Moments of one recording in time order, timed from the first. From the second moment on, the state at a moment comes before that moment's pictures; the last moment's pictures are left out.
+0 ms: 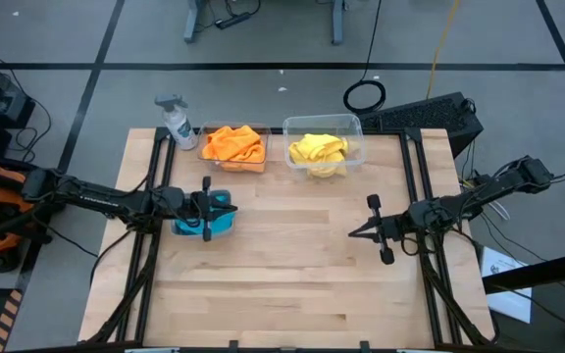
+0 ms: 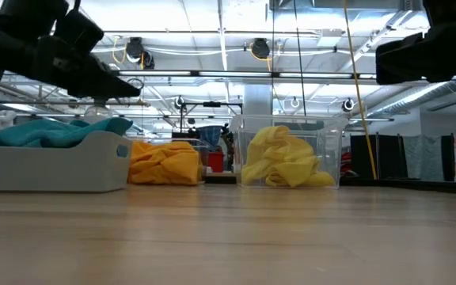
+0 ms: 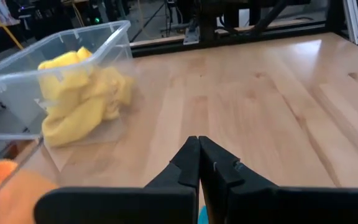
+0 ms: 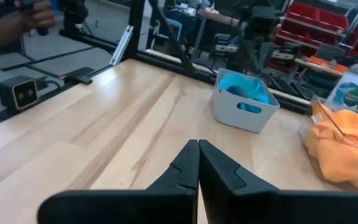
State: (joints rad) left arm -0.05 0.80 0.18 0.38 -0.13 0.13; right arm 0.34 0.66 0.14 0.39 0.15 -0.21
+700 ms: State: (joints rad) left arm -0.05 0.69 0.01 0.54 -0.13 0.06; right arm 0.33 0.65 0.01 0.55 0.15 -0.19
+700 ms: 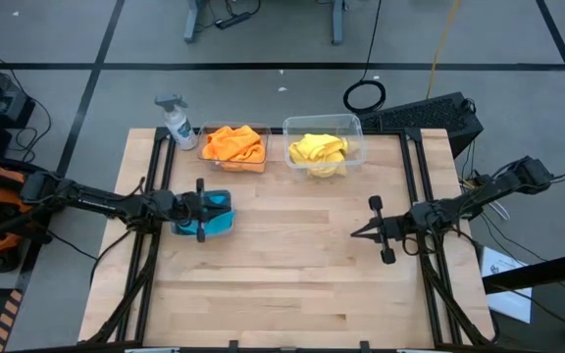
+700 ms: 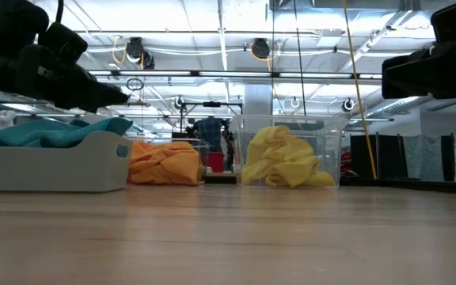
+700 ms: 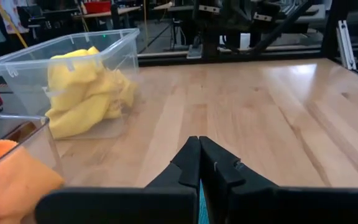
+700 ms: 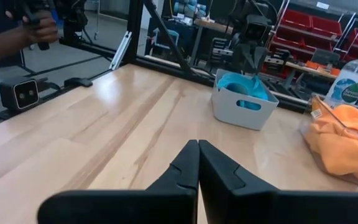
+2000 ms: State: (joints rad) left arm -0.05 0.39 0.01 0.25 -0.10 0.07; right arm 0.24 0.01 0.02 0.03 0.10 -0.30
